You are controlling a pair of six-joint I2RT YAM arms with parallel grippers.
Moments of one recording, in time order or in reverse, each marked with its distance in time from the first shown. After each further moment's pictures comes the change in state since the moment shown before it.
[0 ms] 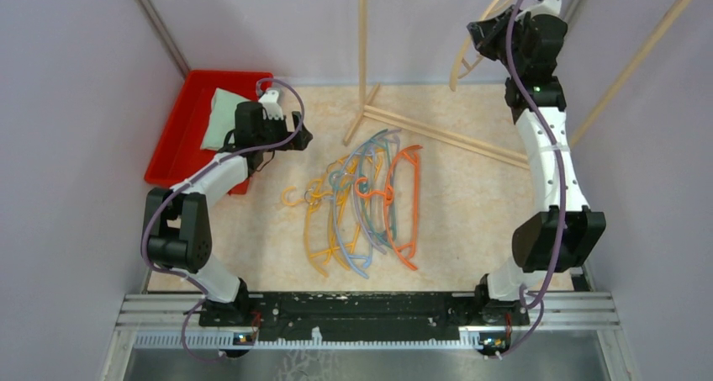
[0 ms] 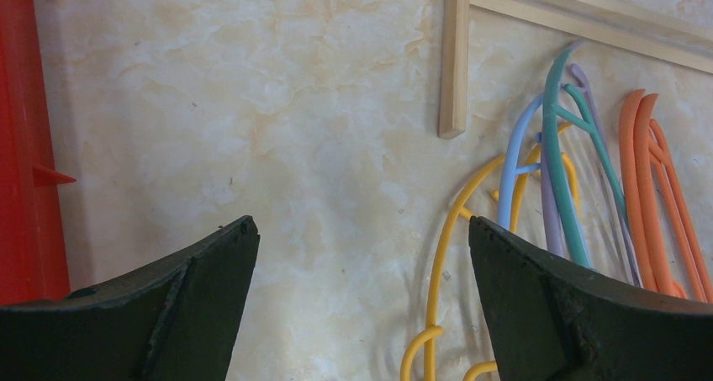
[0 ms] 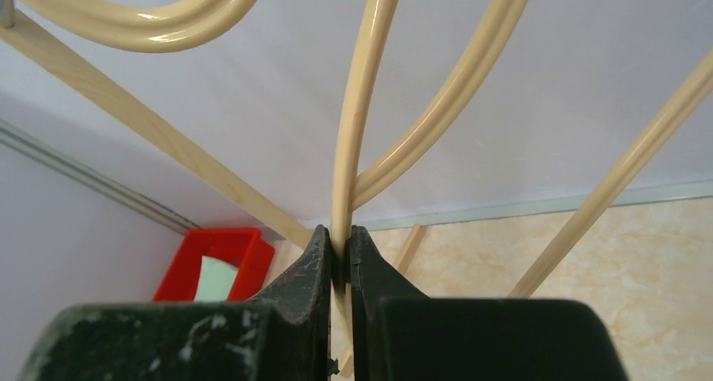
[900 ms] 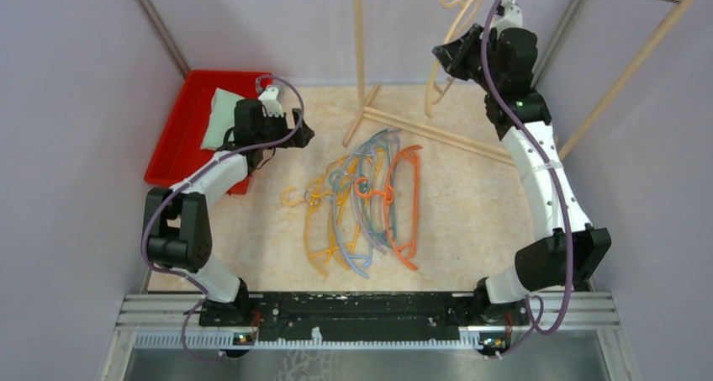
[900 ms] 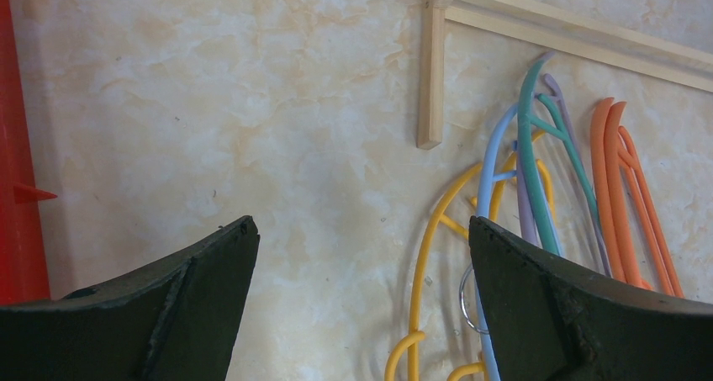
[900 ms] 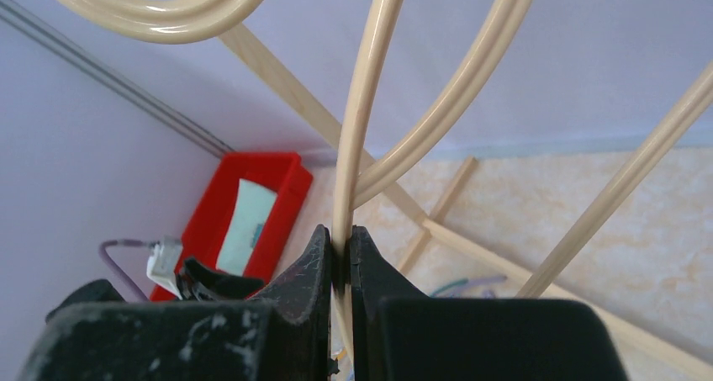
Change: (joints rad) left arm 0.000 0.002 0.021 0.001 0.033 -0.021; right arm 0.151 -0.125 -0.111 -0.106 -0.002 -0.022
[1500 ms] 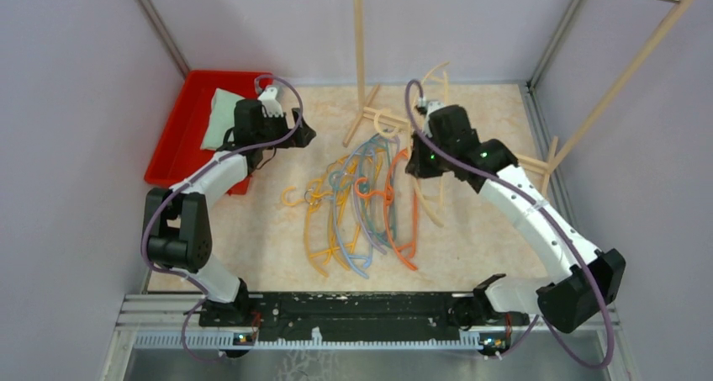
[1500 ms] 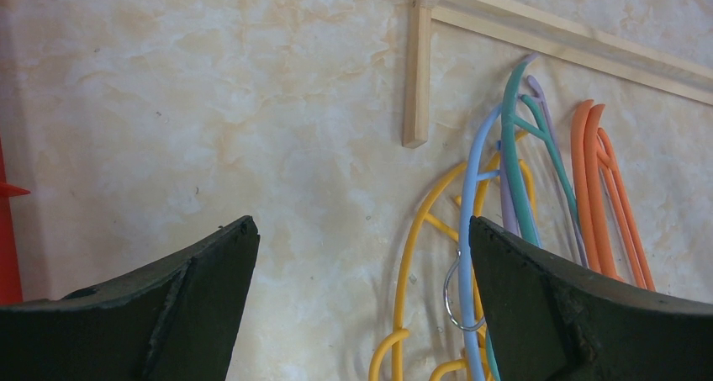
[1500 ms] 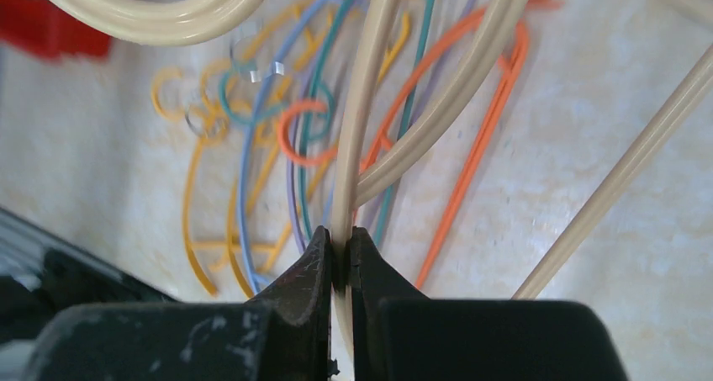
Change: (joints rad) left arm 0.002 0.000 0.000 0.000 0.027 -0.044; right arm 0.363 -0.219 -0.369 -0.549 0.179 -0.215
